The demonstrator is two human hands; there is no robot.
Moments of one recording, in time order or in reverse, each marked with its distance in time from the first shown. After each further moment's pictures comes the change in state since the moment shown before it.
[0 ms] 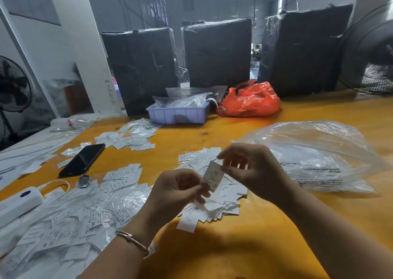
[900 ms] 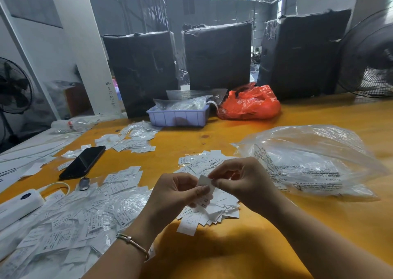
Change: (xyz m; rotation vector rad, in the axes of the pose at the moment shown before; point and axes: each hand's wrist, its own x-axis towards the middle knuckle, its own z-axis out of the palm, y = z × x) left_hand -0.001 0.001 0.000 -0.076 0.027 -0.094; right_hand -0.007 -0.010 0.017 0.167 -0.043 0.134
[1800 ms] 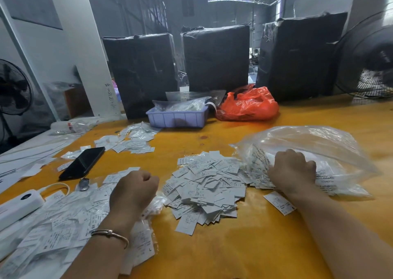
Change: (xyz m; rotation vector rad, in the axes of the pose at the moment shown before) left_hand 0.007 -0.023 -0.054 0.743 0.507 -0.291; right_hand 0.015 0.064 -0.057 -1.052 0.126 0.699
